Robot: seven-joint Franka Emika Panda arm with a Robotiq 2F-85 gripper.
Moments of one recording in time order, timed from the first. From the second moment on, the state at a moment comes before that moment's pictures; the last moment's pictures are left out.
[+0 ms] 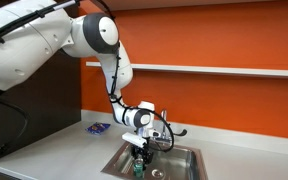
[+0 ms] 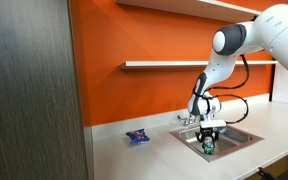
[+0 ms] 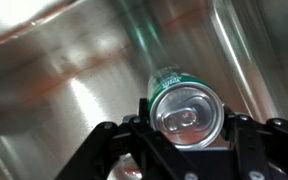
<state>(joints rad) -0.18 0.77 -0.15 -1.94 0.09 2.52 0.00</state>
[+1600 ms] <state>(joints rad) -0.17 0.68 -0.15 -1.97 0.09 2.52 0.02</state>
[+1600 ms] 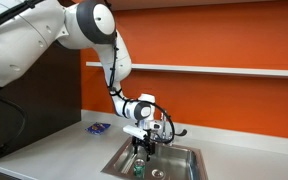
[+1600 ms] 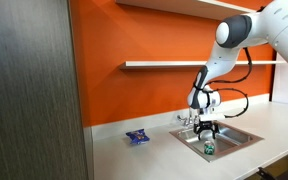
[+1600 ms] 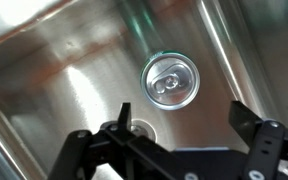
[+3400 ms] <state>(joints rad) -0.02 0.28 -0.16 -2.39 -0.09 2.53 0.11</state>
